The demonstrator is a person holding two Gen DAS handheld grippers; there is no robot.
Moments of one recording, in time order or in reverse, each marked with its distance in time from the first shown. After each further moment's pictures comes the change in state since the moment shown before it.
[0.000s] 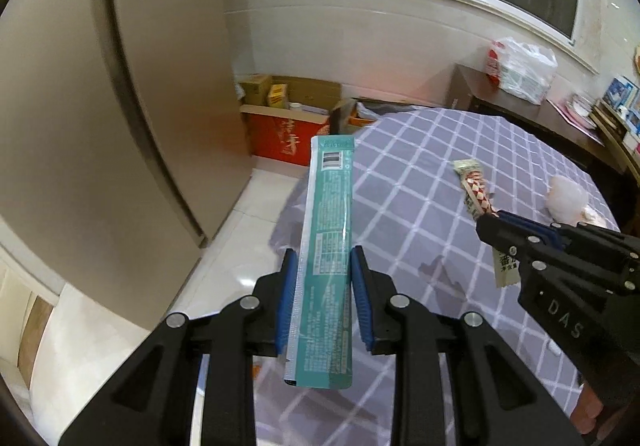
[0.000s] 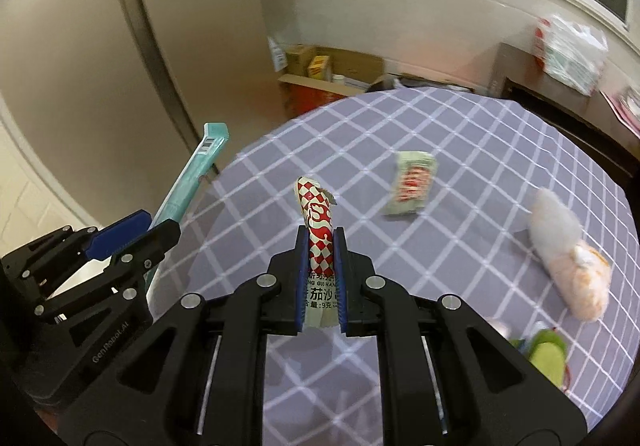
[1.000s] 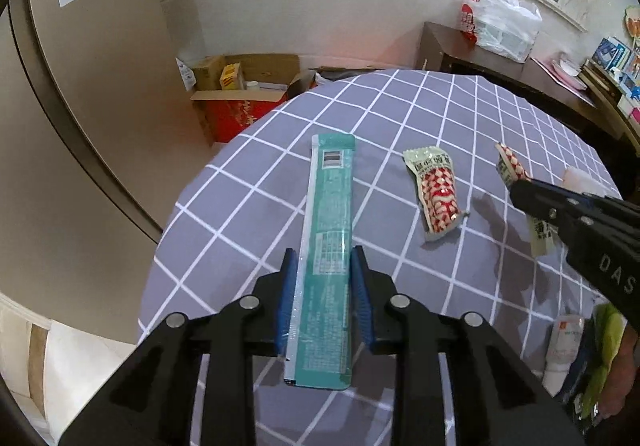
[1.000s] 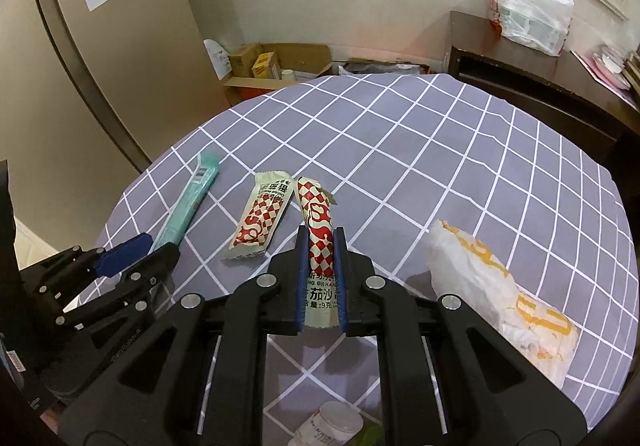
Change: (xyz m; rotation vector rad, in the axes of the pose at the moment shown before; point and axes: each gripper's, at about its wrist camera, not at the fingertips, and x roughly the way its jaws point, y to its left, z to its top) left arm 0.096 -0.094 0.032 0.108 0.114 -0.081; right arm 0.030 -0.117 0.019 0.152 0.030 -0.083
